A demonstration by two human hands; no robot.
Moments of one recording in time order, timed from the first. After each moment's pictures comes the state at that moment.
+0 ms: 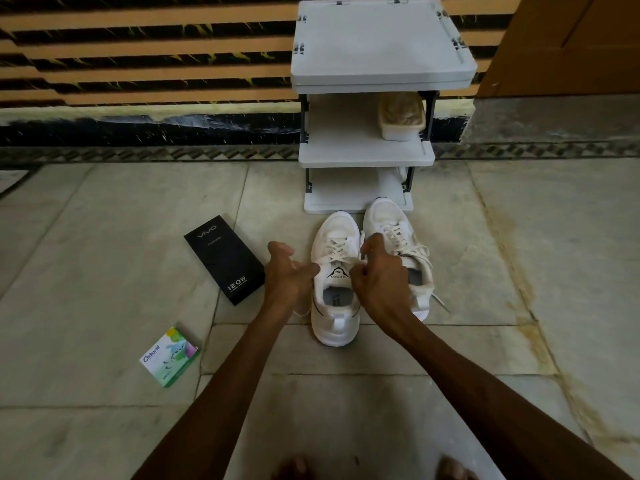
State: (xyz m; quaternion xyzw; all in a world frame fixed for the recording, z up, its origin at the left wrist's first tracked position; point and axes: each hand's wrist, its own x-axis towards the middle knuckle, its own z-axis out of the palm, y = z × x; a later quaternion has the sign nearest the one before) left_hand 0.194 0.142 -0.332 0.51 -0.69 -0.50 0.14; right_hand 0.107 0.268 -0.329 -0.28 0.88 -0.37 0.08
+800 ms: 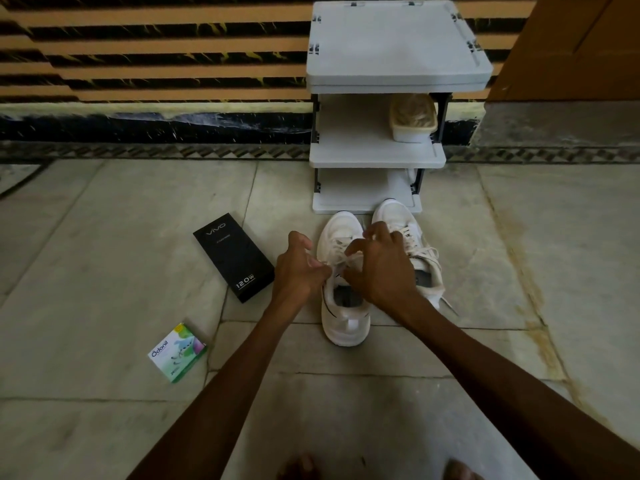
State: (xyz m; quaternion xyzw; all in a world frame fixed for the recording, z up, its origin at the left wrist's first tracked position) left_hand 0.193 0.140 -0.324 0.46 -0.76 -0.45 0.10; right_hand 0.100 0.249 -0.303 -0.39 0.91 -0.15 0.06
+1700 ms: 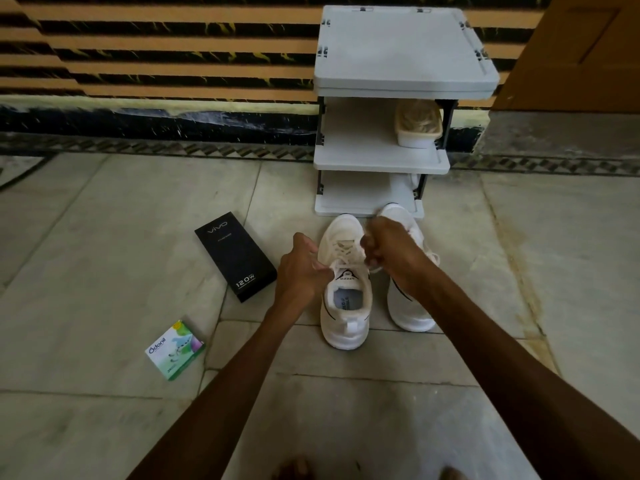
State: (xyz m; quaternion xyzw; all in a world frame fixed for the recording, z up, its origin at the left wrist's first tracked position) left_hand 0.194 0.142 -0.322 0.44 -0.79 -0.42 0.10; right_hand 0.069 0.236 -0.280 -0.13 0.71 -0.56 0.40
